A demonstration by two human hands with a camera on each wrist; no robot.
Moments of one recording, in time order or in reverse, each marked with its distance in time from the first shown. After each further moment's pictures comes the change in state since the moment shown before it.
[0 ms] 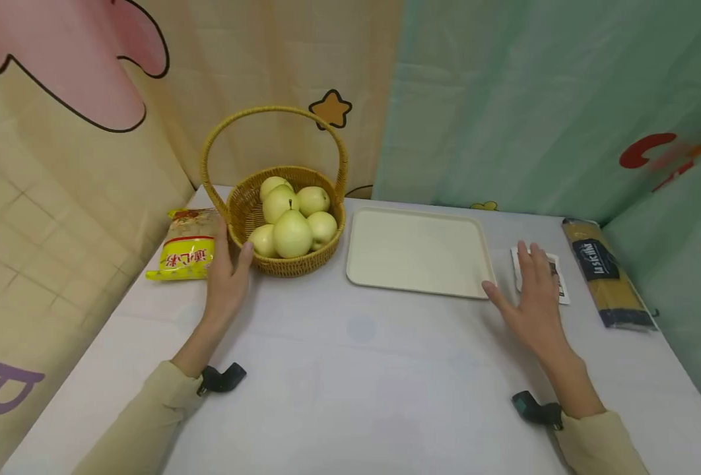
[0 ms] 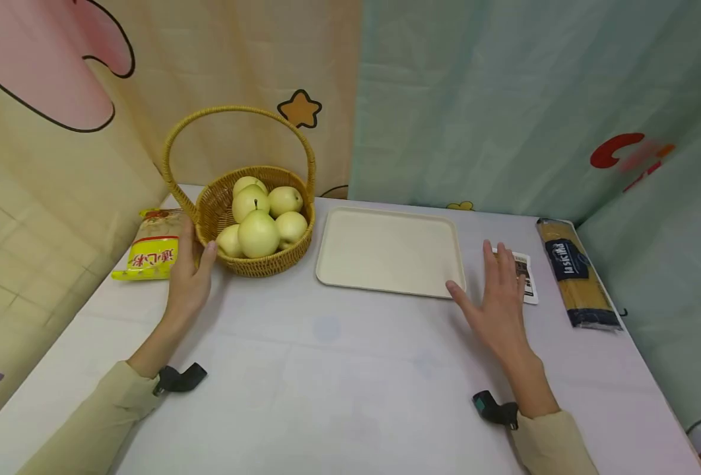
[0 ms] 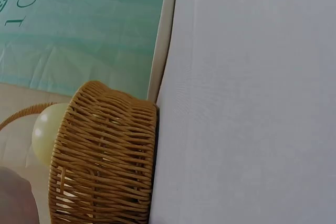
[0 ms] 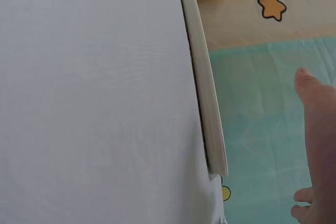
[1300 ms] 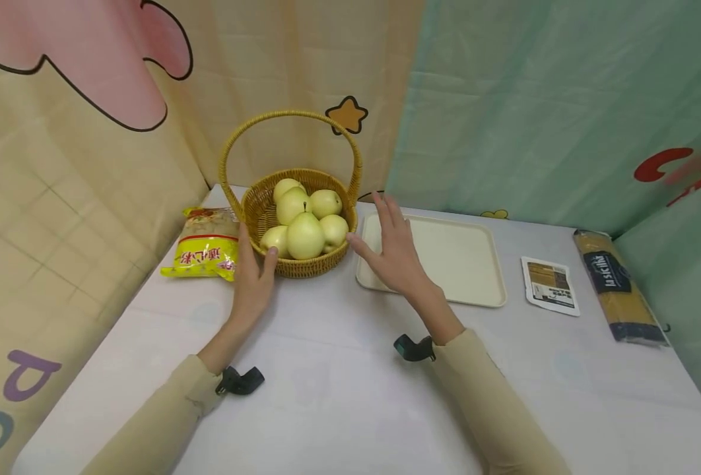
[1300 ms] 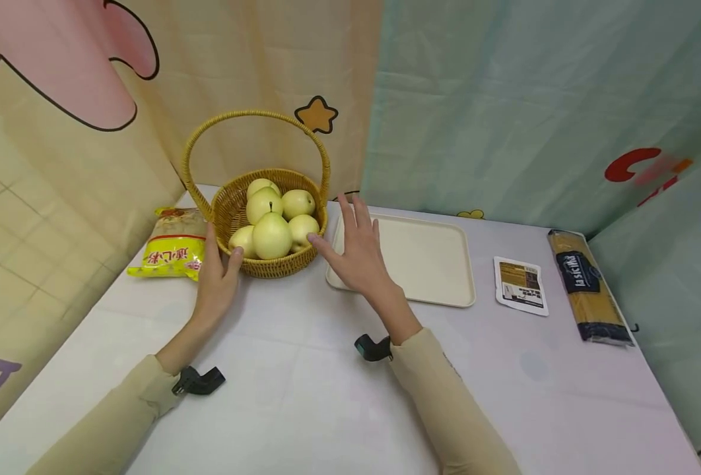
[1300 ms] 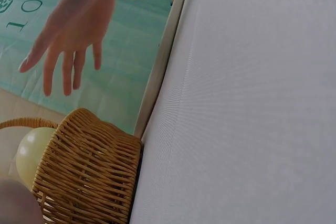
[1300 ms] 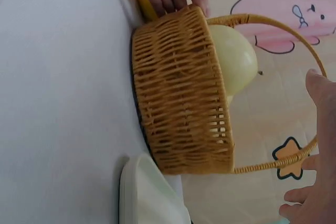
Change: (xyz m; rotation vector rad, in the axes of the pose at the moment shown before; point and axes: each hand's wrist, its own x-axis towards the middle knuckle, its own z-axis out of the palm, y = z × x) left_hand -0.005 -0.005 0.022 0.008 0.007 -0.020; right_hand 0.101 -0.201 0.097 0.304 -0.261 -0.181
